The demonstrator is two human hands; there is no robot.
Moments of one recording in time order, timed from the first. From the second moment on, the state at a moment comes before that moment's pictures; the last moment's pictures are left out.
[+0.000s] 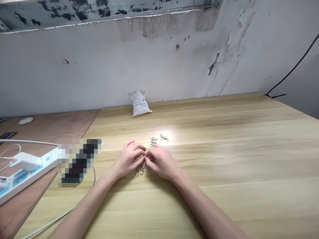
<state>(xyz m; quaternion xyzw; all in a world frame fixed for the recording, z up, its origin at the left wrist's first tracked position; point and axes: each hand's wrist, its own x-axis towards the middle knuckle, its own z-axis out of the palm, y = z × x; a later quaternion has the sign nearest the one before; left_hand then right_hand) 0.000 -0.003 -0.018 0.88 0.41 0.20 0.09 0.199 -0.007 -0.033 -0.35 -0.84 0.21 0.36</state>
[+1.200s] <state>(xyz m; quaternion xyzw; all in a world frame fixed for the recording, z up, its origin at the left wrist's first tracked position) 0.000 -0.002 -0.019 0.88 0.41 0.21 0.10 0.199 -0.007 -0.032 -0.35 -0.84 0.21 0.36</state>
